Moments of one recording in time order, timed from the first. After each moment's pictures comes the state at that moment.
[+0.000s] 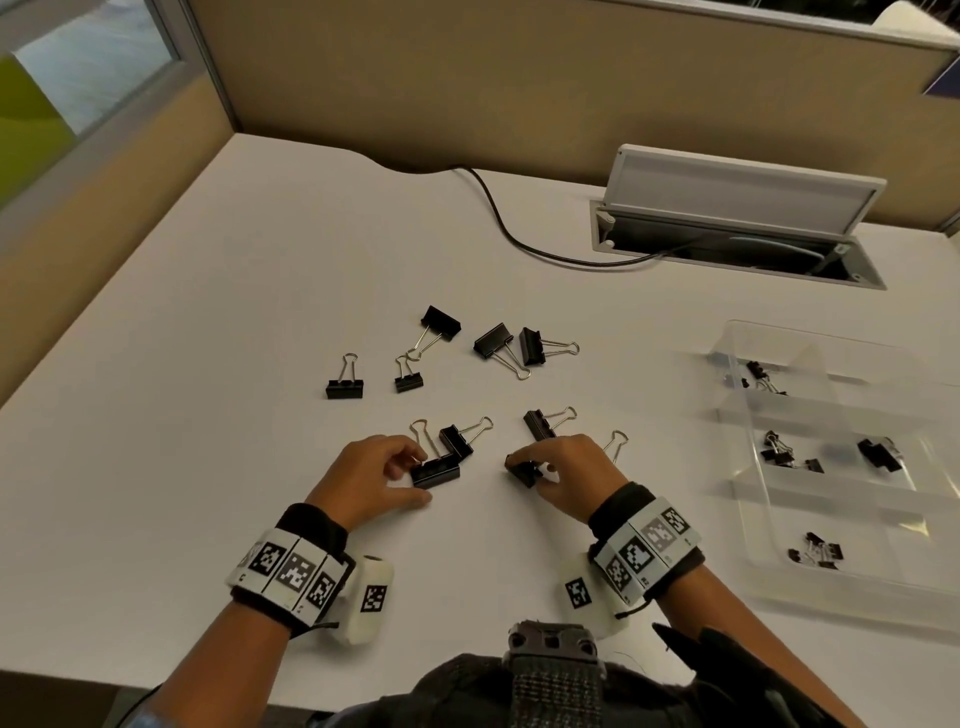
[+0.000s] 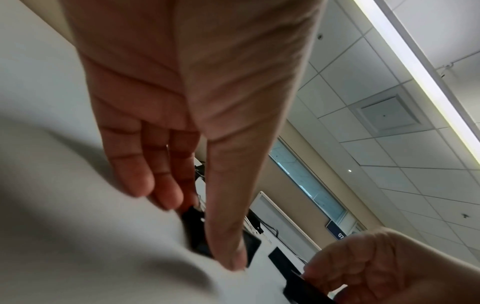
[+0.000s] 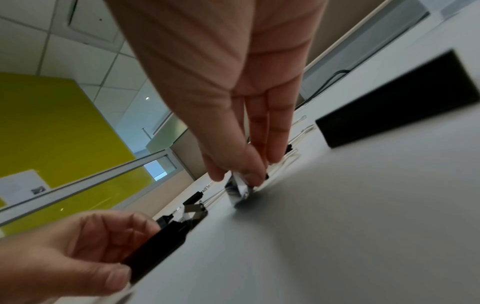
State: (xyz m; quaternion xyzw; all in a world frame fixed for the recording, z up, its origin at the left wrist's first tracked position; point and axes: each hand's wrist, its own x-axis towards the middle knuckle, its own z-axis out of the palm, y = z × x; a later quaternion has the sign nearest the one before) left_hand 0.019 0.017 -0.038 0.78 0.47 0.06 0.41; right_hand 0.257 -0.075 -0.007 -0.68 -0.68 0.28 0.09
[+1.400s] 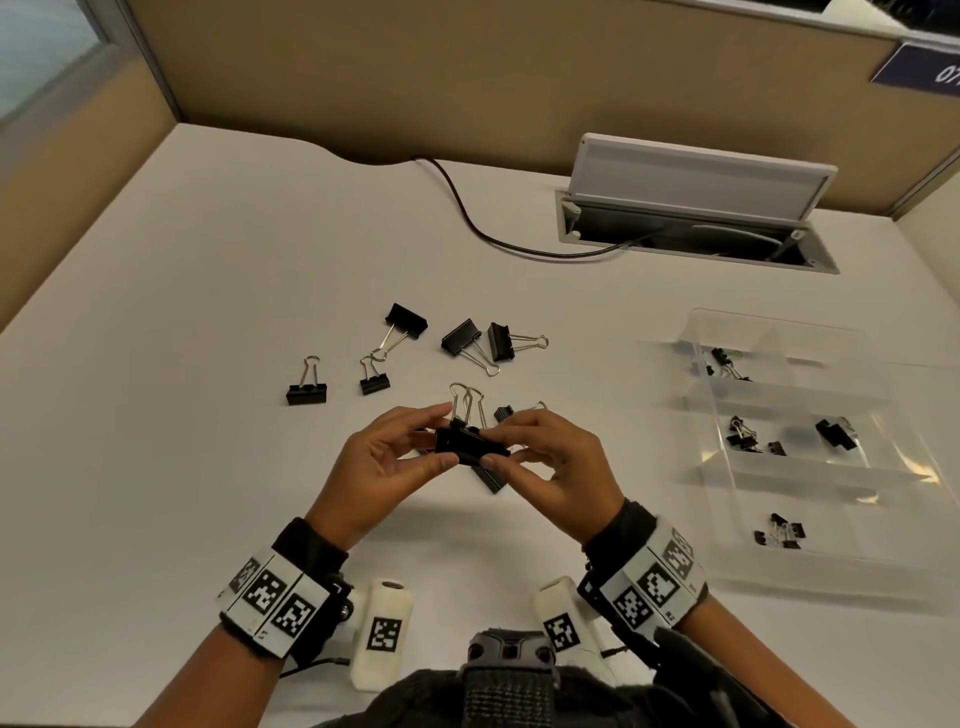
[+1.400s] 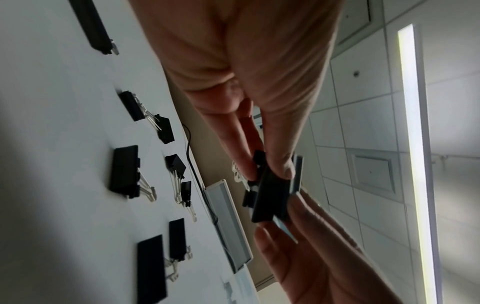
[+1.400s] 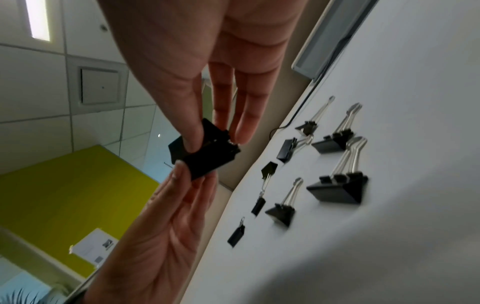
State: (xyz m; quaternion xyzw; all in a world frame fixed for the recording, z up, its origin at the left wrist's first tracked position) left_hand 0.062 -0.011 0.000 0.63 0.30 0.34 0.63; right_hand 0.244 -0.096 0.015 -0.60 -0.59 0.26 0.47
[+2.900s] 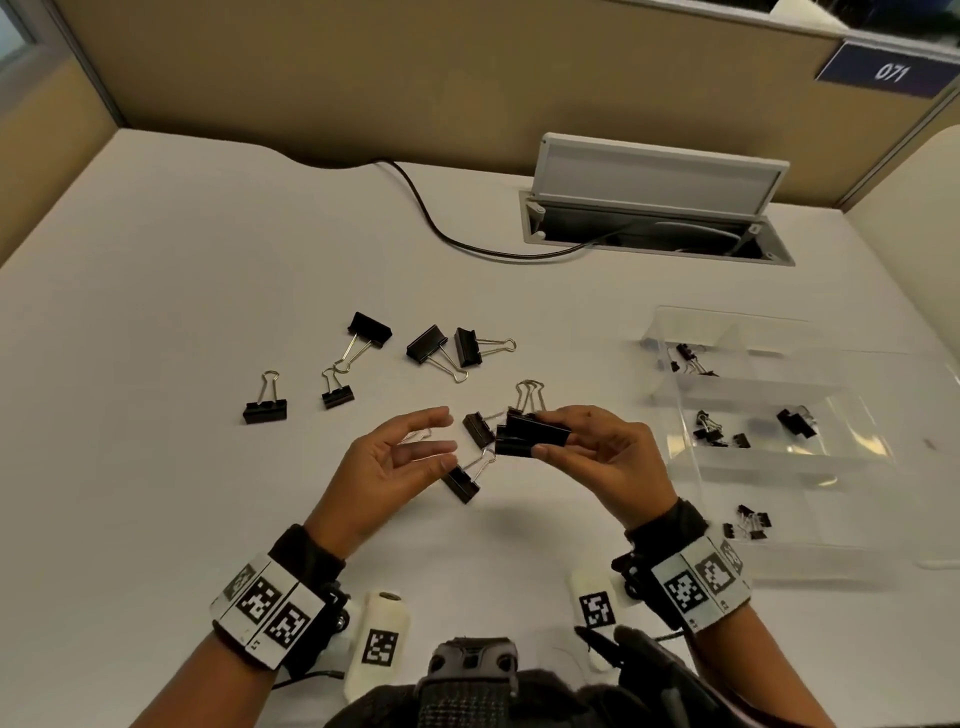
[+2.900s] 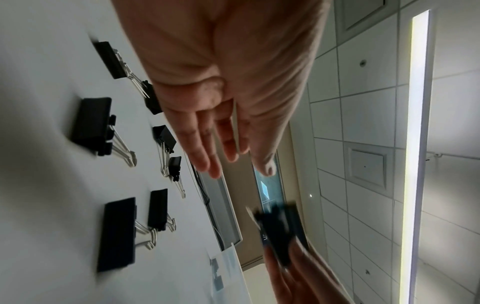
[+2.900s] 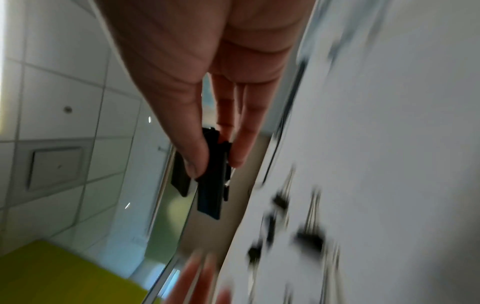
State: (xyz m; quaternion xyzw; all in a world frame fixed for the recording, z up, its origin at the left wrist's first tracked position) left_hand 0.091 -0.012 0.000 0.61 0.33 0.28 0.66; right_hand 0.302 -0.120 0.028 -0.63 -0.46 0.33 0.52
